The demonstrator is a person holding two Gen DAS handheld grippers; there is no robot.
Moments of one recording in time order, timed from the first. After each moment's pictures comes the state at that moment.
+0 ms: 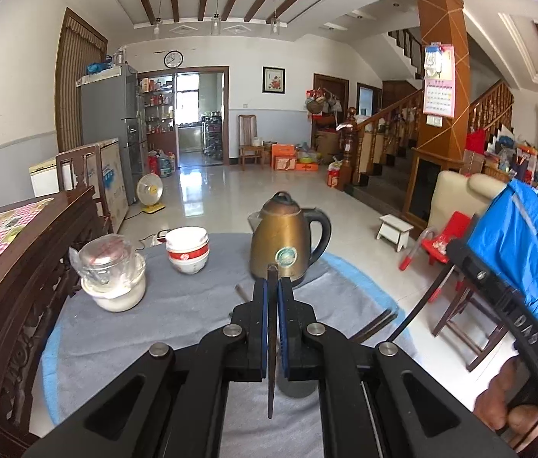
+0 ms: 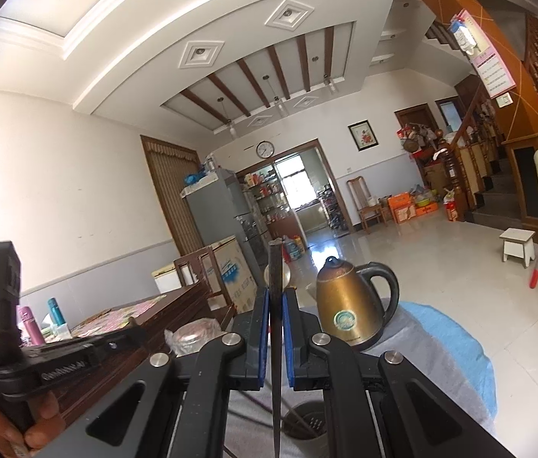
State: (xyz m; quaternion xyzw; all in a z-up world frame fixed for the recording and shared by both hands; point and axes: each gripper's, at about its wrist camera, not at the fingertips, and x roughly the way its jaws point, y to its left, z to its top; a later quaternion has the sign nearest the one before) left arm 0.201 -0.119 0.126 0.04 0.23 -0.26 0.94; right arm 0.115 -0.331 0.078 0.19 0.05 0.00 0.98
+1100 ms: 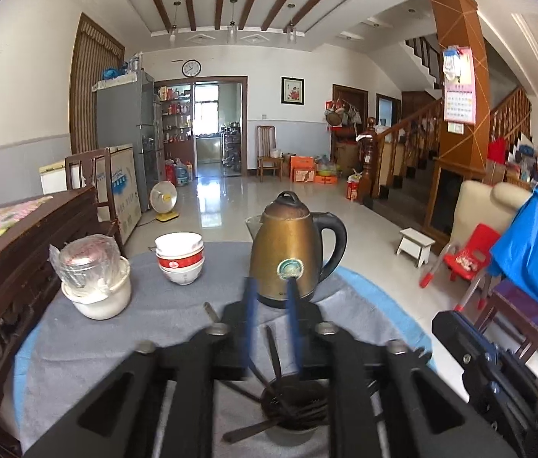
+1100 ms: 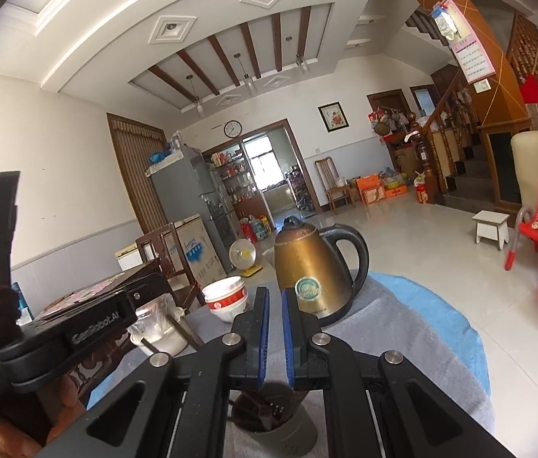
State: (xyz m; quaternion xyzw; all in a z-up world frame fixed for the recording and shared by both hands) left arm 0.236 -0.187 0.069 0.04 0.20 -0.21 0.96; right arm 0.152 -0.337 0.020 0.18 0.10 -0.06 0.98
